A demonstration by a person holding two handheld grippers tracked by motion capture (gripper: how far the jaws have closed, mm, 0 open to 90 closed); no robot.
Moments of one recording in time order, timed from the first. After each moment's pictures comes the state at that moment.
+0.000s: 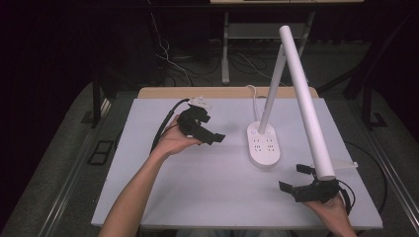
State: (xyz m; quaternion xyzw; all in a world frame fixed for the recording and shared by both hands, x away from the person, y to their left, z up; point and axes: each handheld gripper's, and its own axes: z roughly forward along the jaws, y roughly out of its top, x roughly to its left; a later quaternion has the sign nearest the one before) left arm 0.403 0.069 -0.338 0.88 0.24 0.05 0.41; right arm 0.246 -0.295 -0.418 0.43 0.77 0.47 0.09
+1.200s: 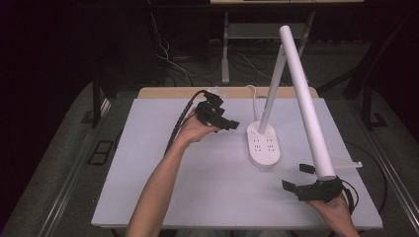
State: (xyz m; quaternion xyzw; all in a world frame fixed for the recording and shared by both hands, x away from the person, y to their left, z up) left arm 0.446 0.026 -0.349 0.86 0.29 0.03 0.42; right arm 0.247 -0.304 -0.418 0.43 0.76 0.47 0.09
